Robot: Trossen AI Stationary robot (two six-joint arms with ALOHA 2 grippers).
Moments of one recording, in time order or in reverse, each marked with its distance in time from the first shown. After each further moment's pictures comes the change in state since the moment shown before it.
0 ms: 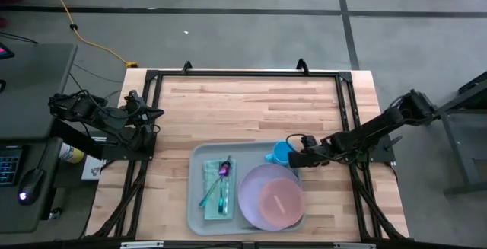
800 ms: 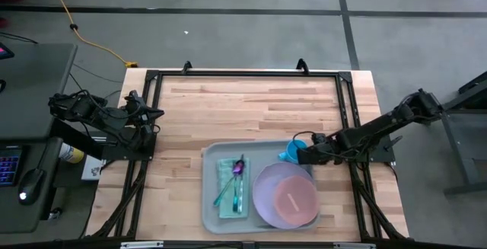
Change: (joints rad) left arm 0.000 0.000 0.000 0.000 0.009 0.000; right arm -0.016 -0.110 0.000 -0.327 -0.084 0.123
